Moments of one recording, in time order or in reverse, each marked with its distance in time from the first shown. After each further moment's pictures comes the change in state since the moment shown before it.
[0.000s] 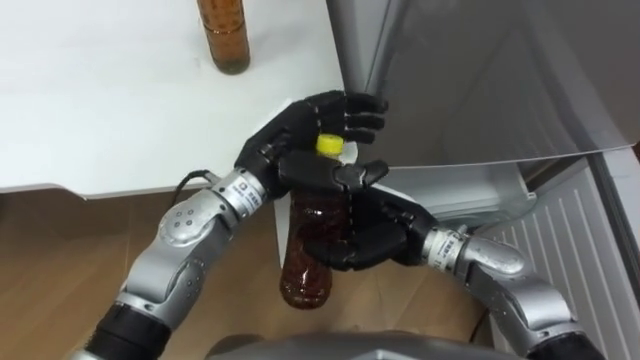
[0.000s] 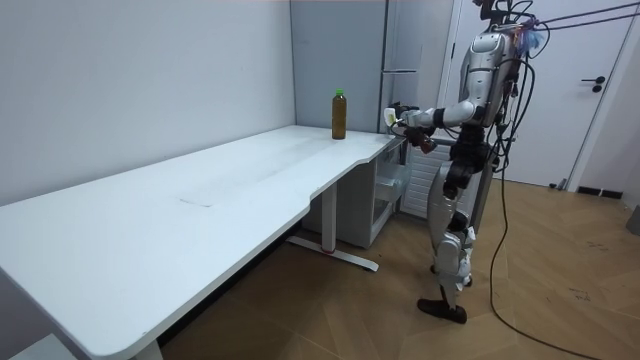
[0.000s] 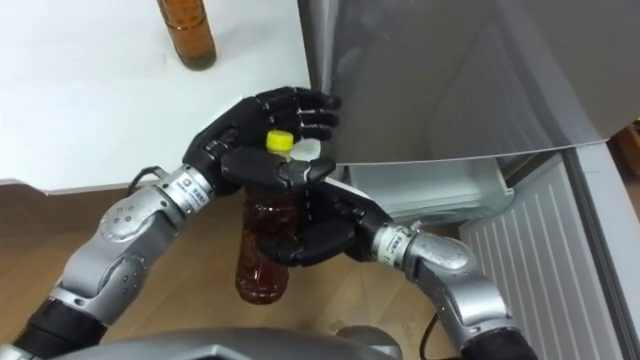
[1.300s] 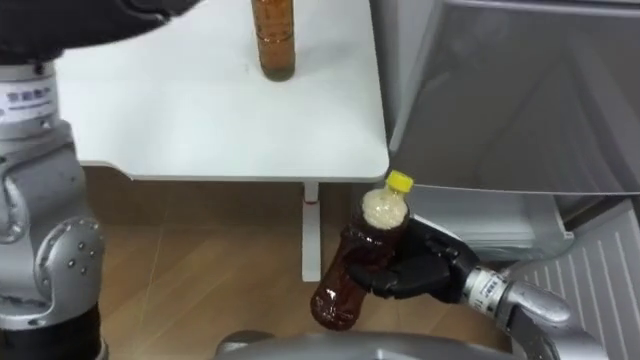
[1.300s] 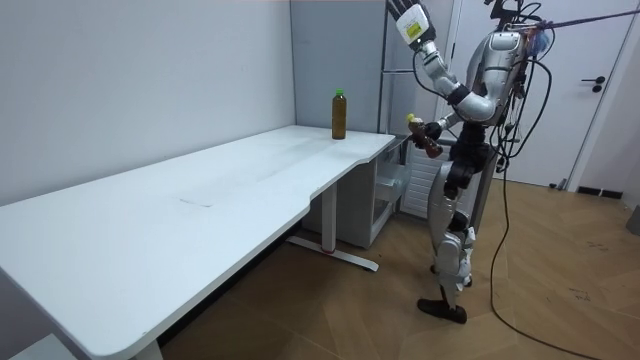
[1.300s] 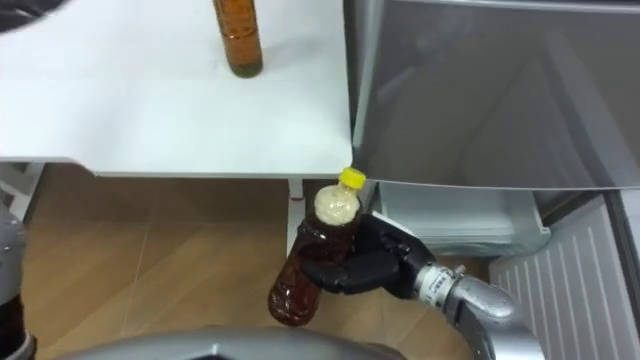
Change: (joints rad) left arm -0.028 -0.019 0.620 -0.606 -0.067 -0.281 0.251; right arm 0.209 -0.013 -0.226 0.034 -0.058 -0.059 0.084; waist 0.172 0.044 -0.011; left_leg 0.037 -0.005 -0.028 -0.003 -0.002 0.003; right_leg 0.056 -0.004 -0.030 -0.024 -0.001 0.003
